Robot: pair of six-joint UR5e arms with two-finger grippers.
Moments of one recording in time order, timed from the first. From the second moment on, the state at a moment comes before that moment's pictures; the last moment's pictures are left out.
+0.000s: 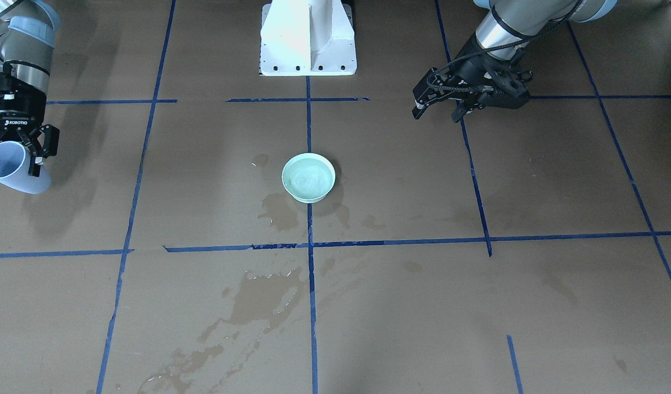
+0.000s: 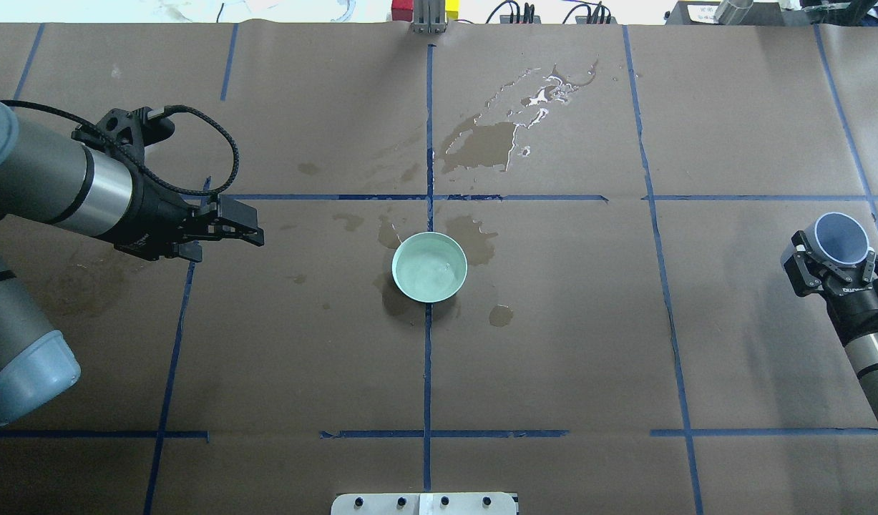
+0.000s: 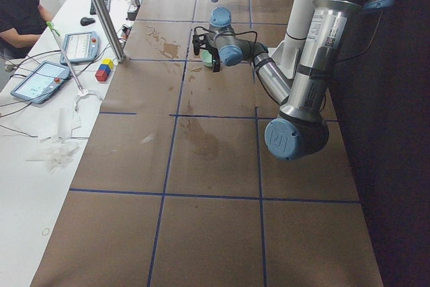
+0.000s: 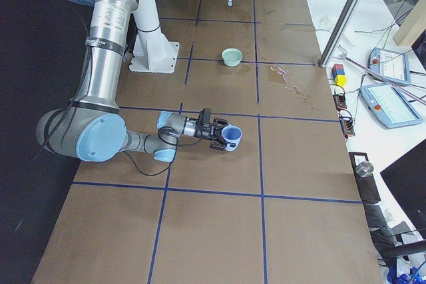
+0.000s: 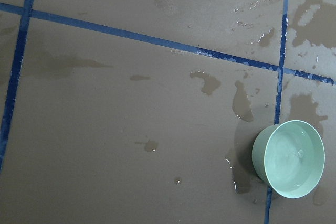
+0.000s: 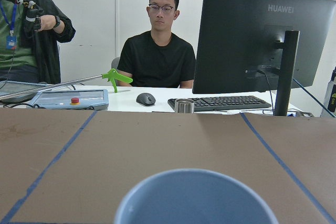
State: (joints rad) left arm -0.76 -1.83 -2.08 -1.84 -2.12 -1.33; right arm 0.32 -1.86 1.51 -0.14 0.50 1.18
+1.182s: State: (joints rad) left arm -0.76 -1.83 -2.08 -1.84 -2.12 -1.33; right arm 0.34 -1.80 1.40 -0.09 0.53 1.18
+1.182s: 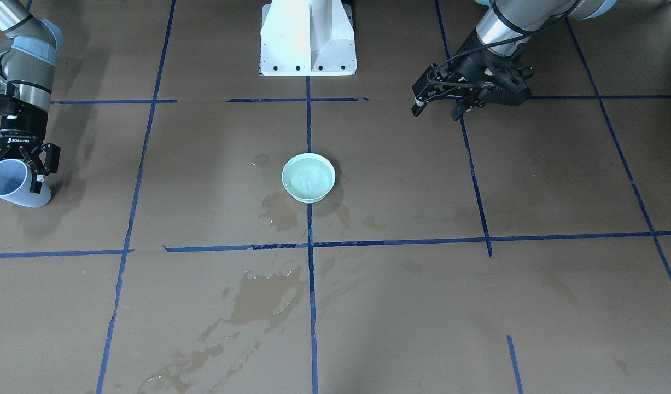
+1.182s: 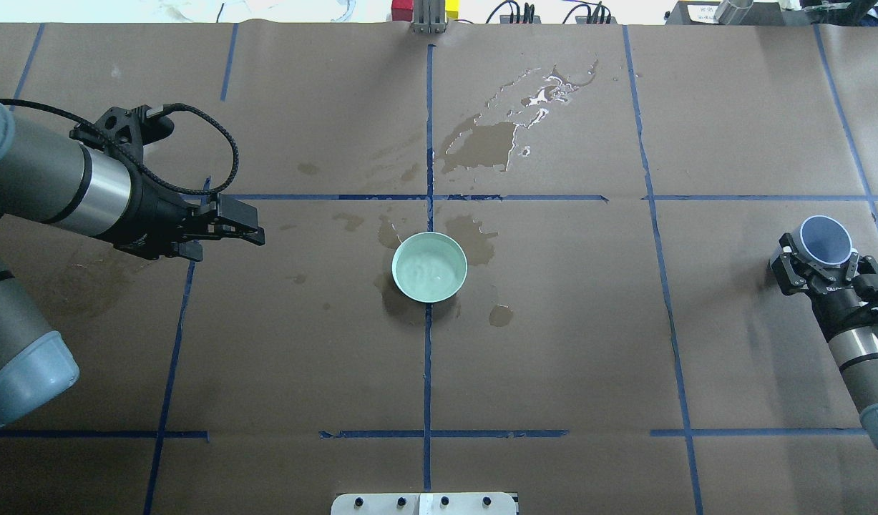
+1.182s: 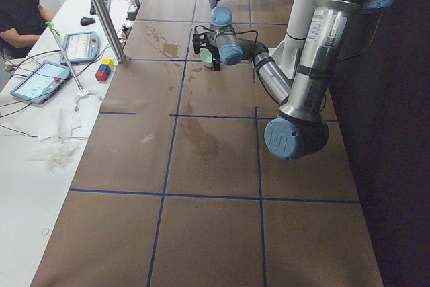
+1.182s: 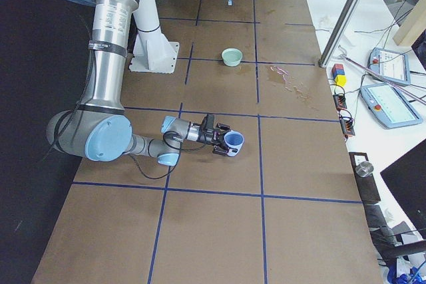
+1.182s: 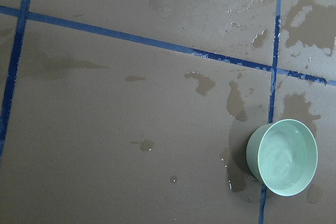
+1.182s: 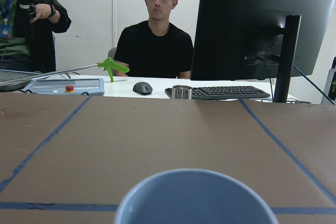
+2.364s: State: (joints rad) left arm -0.75 -1.83 -2.13 -1.78 -2.12 -1.33; right arm 0.37 -1.80 1.34 0.13 0.56 1.11
